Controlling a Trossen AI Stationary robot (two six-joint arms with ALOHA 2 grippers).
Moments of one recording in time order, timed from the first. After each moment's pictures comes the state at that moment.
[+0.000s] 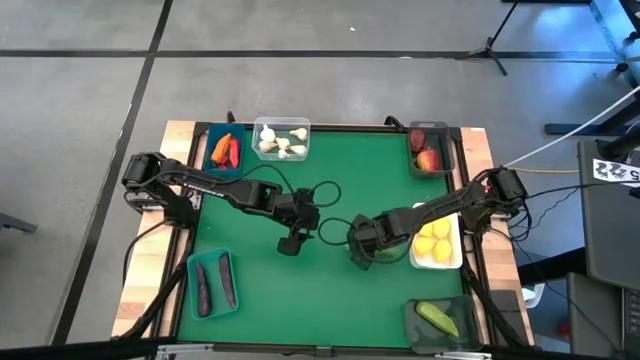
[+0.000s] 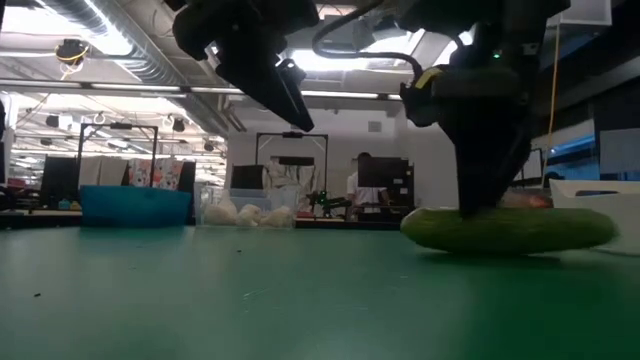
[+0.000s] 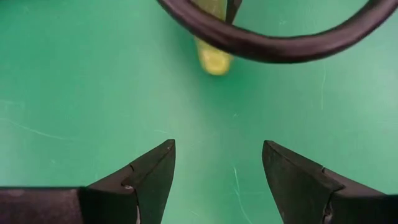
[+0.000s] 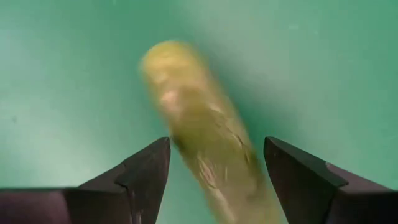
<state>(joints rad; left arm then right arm) -0.09 1.62 1.15 -0.44 -0.03 0.15 0.28 1.74 1.13 -0.74 0.07 0.88</state>
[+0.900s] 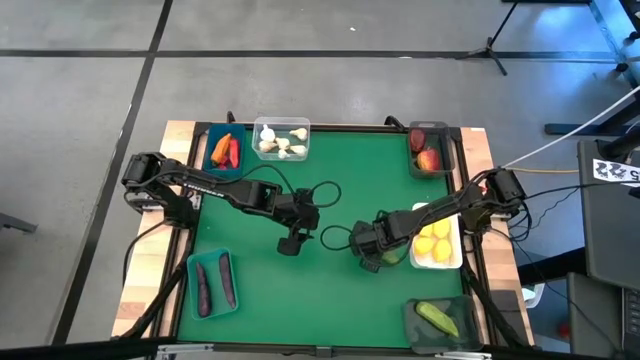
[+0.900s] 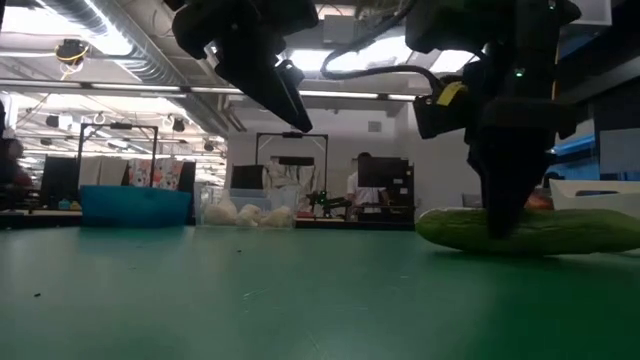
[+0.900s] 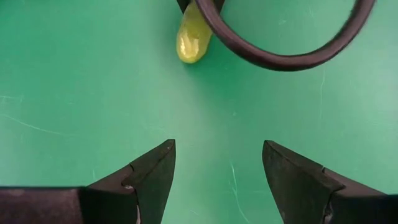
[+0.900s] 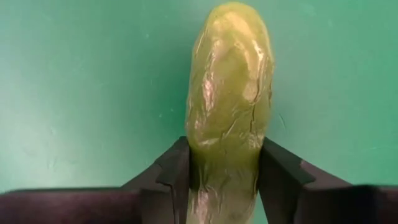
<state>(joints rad) -0.09 1.62 1.15 -0.44 -0.03 0.13 0.28 1.76 1.08 -0.75 0.09 0.65</state>
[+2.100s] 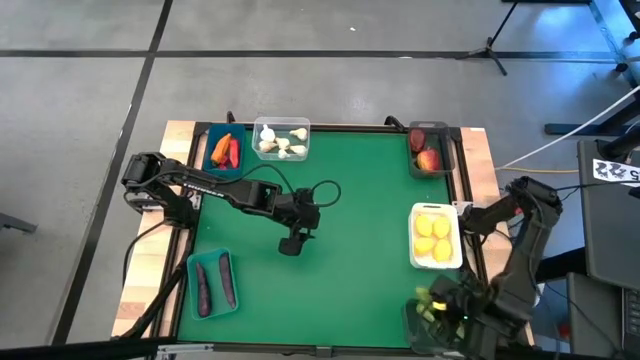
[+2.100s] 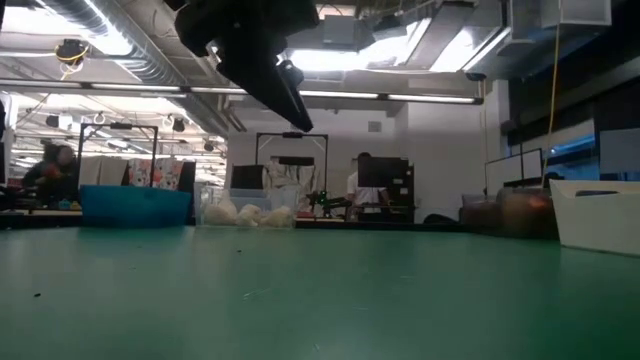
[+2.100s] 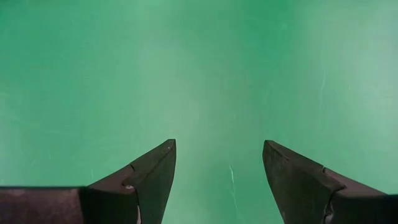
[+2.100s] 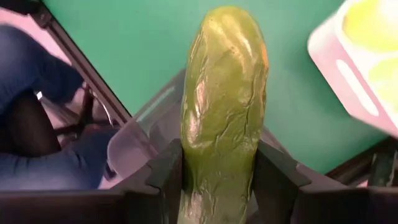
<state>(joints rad) -0.09 1.62 1.15 -0.44 -0.03 0.10 1.07 1.62 1.48 -1.27 0.19 1.74</state>
